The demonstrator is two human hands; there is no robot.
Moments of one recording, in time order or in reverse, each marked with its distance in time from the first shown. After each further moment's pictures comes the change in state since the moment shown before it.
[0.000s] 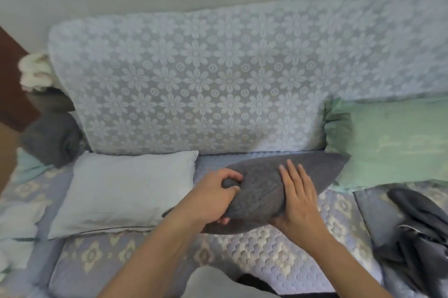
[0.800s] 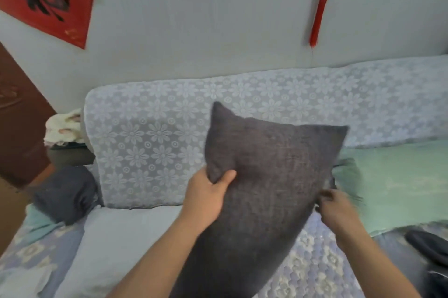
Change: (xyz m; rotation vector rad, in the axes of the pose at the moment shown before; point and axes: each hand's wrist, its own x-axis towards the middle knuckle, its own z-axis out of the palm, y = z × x) left_hand 0.005 0.023 -0.117 0.026 0.451 0.567; right_hand 0.067 -0.080 -0.083 0.792 0.259 0.726
